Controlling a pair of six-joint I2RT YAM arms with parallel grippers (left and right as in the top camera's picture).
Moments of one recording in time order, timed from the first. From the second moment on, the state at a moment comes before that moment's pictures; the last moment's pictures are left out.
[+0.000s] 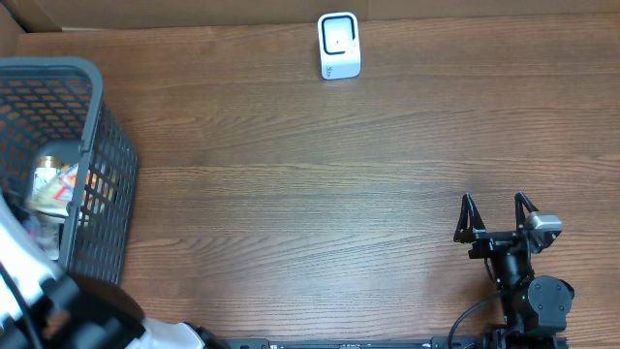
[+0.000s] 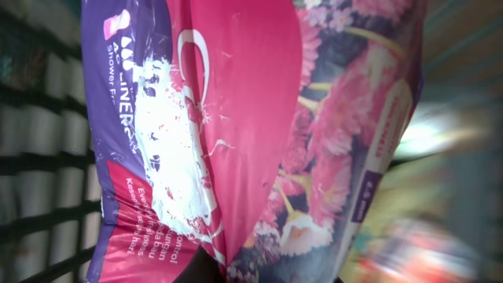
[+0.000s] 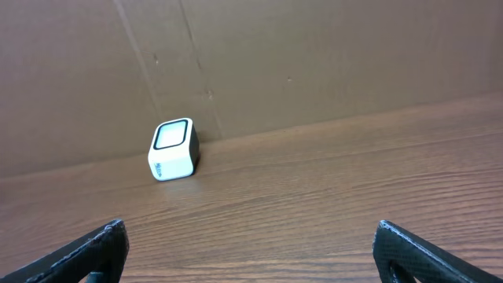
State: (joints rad) left arm 0.80 1.69 1.76 -1.32 -0.38 -0.78; right arm -0.05 0.01 0.02 -0.02 -0.14 0.23
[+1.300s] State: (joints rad) left arm -0.50 1.48 1.66 -1.47 -0.26 -0.70; right arm -0.05 0.01 0.02 -0.02 -0.14 0.23
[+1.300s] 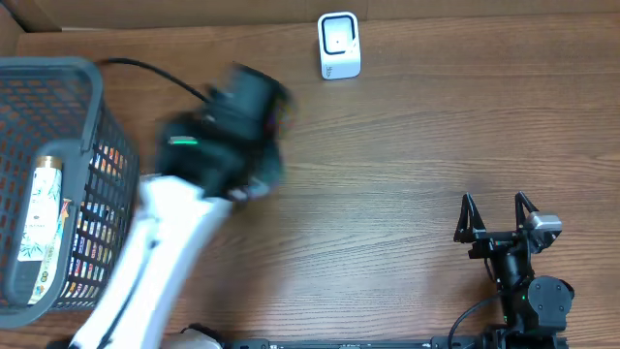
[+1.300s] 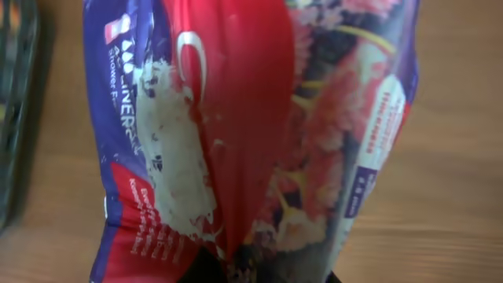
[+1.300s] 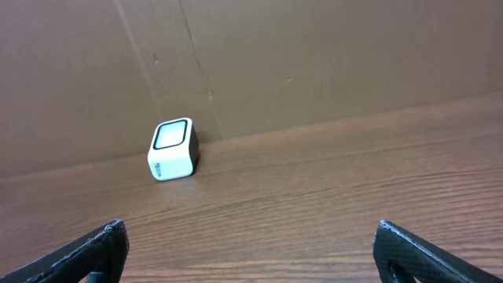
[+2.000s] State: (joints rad) left arm -0.62 1.47 1.07 -0.95 -0.33 -0.78; right arm -0.05 0.01 0.02 -0.02 -0.14 0.23
